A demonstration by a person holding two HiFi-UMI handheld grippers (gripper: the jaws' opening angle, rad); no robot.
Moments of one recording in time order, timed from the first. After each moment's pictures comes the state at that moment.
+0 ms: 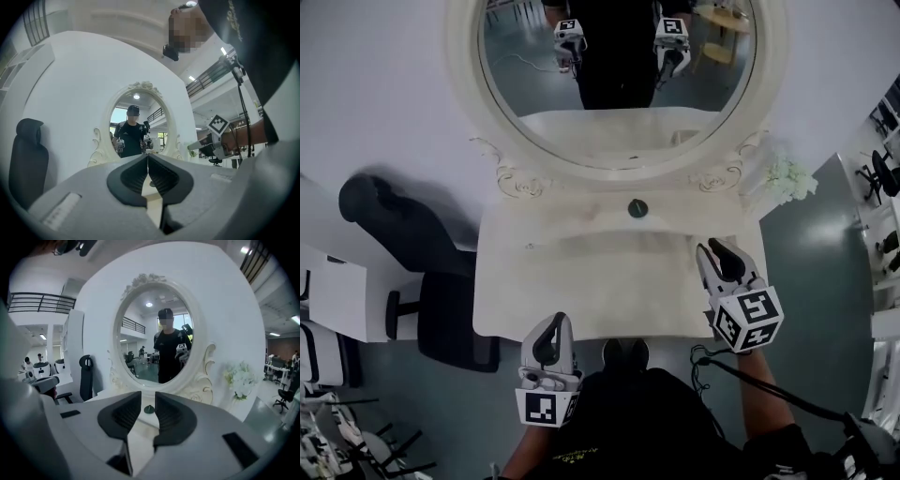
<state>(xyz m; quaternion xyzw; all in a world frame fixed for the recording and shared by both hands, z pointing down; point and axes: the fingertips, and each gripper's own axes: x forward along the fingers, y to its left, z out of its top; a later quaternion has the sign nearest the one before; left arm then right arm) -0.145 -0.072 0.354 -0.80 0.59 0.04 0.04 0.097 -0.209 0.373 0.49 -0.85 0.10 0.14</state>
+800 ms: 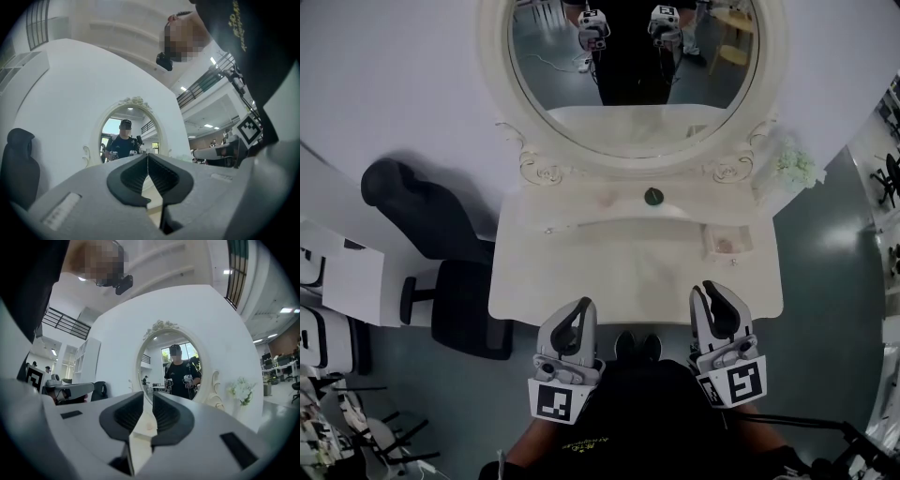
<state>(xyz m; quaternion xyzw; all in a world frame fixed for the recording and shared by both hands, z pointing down) -0.114 -0.043 0.303 -0.82 0.56 0.06 0.09 0.052 -0.080 0.314 0.47 -0.88 0.00 -0.05</state>
